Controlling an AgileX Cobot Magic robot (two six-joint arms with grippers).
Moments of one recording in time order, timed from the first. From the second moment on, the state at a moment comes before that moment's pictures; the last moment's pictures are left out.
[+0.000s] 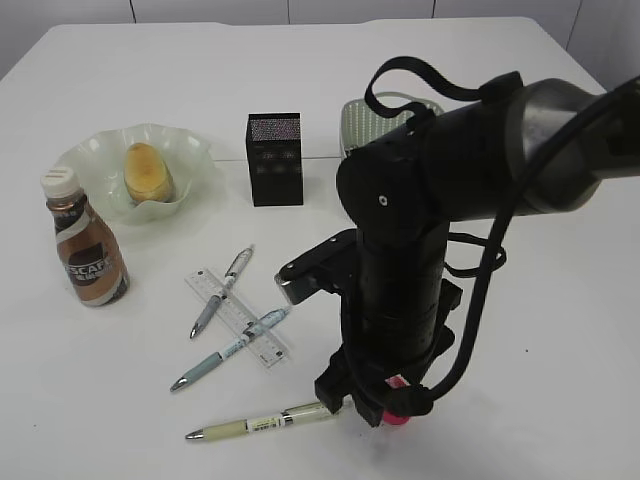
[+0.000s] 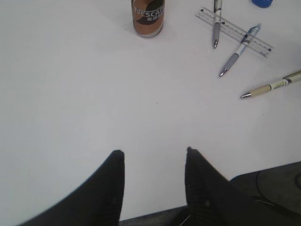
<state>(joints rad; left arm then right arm) -0.04 0.30 -0.69 -0.10 1.26 0.07 0.70 1.94 -1.27 0.02 1.01 0.01</state>
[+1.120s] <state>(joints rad) -0.04 0.30 -0.69 -0.10 1.26 0.07 0.70 1.94 -1.27 -0.02 1.00 0.01</state>
